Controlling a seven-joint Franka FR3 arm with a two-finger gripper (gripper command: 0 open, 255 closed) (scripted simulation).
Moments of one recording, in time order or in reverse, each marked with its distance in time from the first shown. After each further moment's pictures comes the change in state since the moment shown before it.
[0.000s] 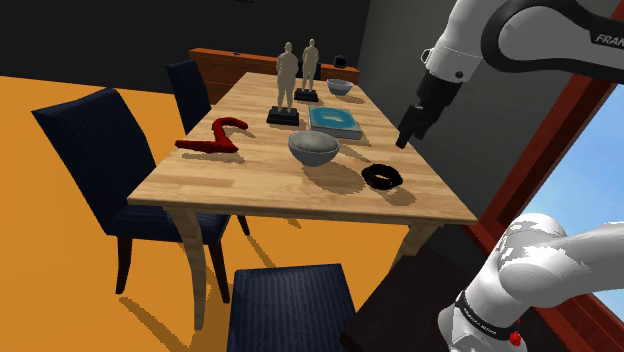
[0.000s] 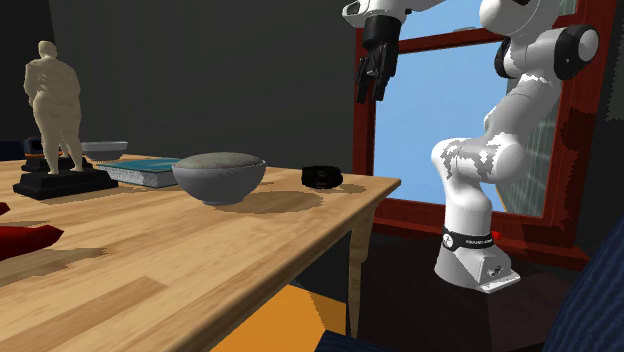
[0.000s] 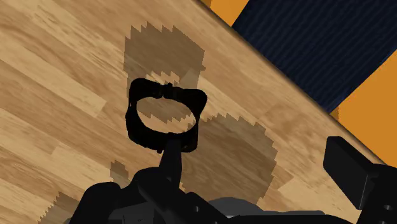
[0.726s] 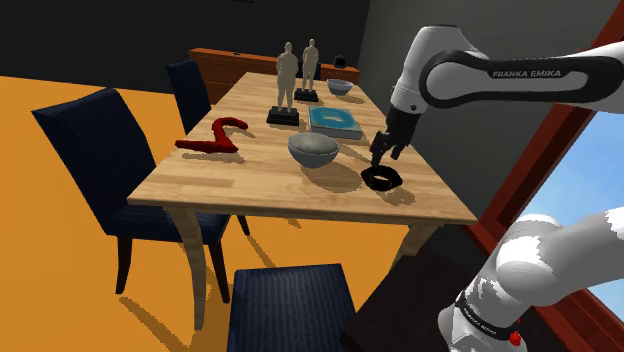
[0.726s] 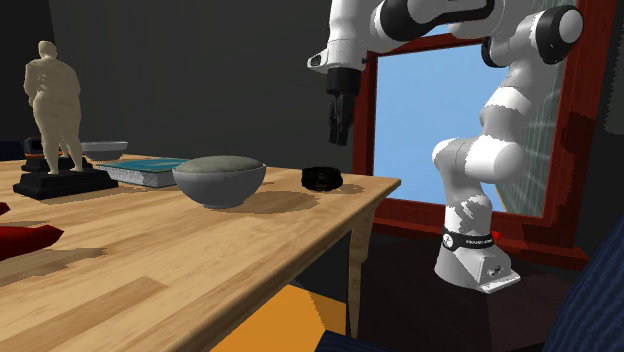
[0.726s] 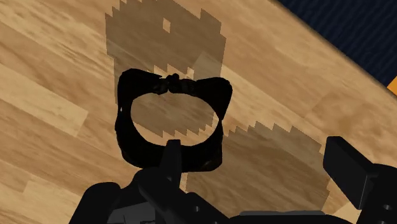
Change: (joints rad) arm -0.046 0.198 -0.052 -0.104 -0.003 0.235 0.010
